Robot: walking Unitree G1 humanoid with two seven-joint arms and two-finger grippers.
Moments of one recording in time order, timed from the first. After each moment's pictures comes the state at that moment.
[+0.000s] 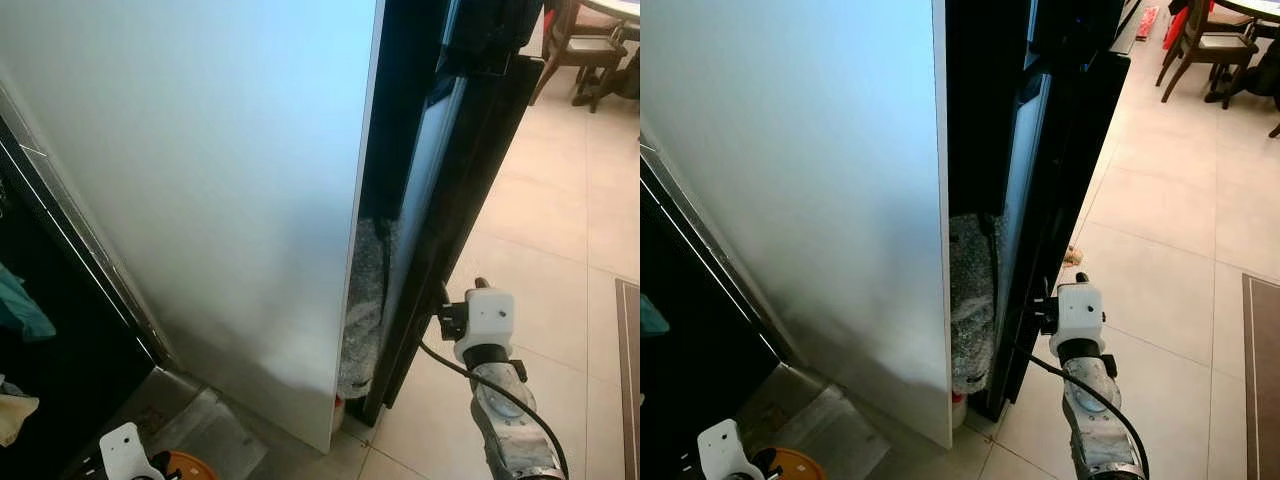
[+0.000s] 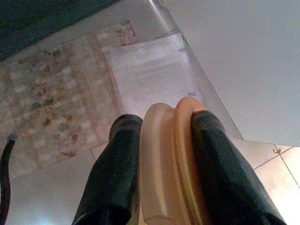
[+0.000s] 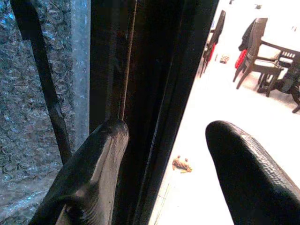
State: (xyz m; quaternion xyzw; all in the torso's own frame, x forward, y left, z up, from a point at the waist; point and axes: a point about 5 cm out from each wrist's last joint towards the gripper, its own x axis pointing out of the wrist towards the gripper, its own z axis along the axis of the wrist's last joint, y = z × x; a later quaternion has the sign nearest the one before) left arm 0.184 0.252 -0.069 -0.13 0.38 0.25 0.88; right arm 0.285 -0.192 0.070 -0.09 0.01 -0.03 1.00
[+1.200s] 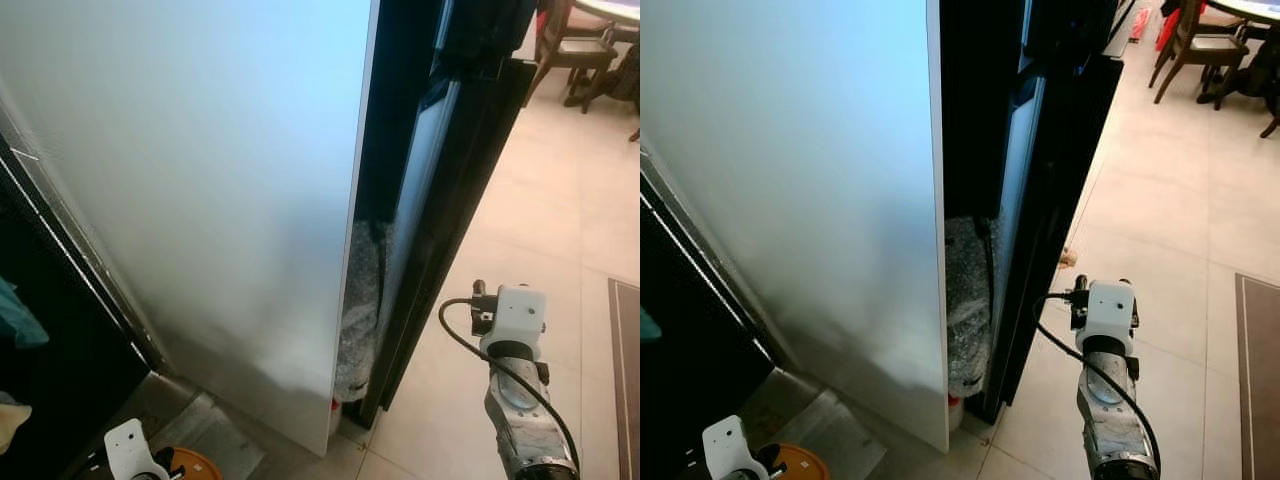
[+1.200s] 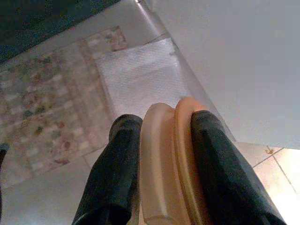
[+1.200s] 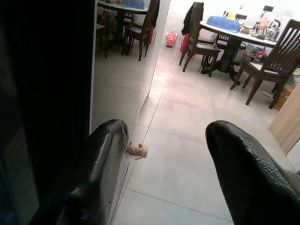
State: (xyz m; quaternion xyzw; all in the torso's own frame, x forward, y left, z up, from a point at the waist) left arm 0.187 0.248 -0.068 -0.13 0.38 0.24 0.88; right arm 0.288 -0.223 0.069 -0.09 0.03 -0.15 0.98
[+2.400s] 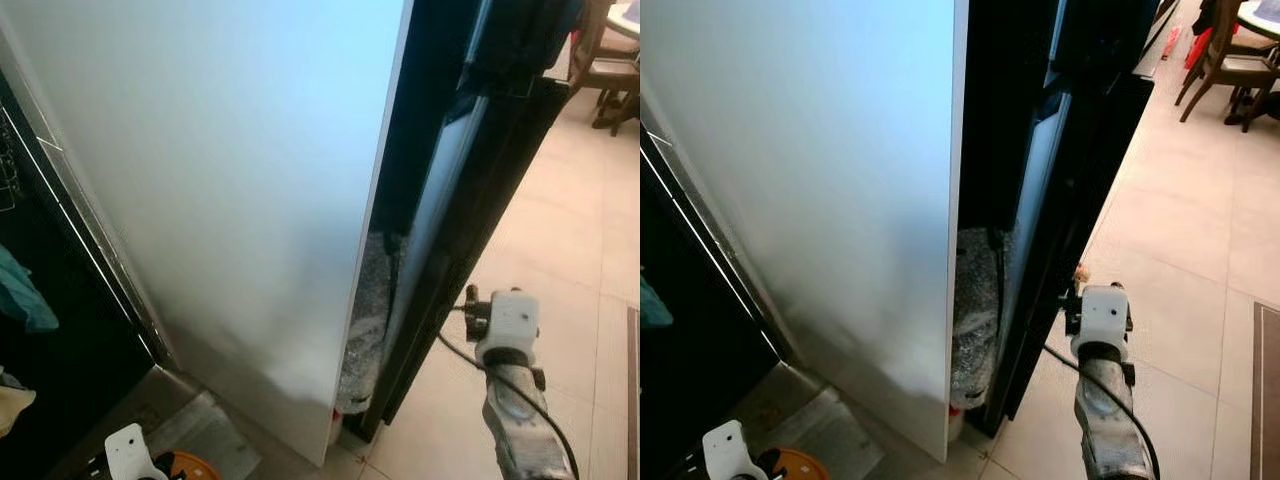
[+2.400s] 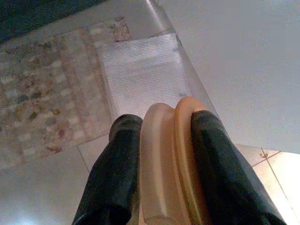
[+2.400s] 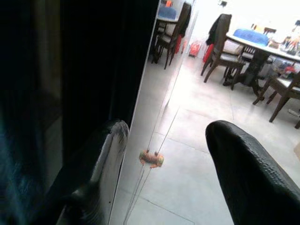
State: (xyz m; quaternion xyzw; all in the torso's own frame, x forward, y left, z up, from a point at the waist) left arm 0.181 0.247 -0.071 -0.13 0.38 0.24 0.88; right arm 0.276 -0.214 0.062 -0.10 0.04 -0.13 0.99
